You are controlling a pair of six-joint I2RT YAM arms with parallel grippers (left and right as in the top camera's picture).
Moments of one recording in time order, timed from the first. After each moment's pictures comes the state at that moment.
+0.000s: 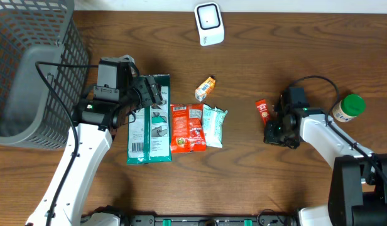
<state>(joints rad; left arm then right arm) -0.18 1.33 1.09 -0.66 0.14 -0.50 0.09 1.63 0.81 -0.64 -0.12 0.26</state>
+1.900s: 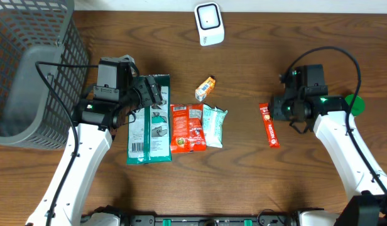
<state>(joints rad) -0.18 1.33 1.09 -0.66 0.14 -0.50 0.09 1.47 1.03 -0.76 -0.11 0.12</state>
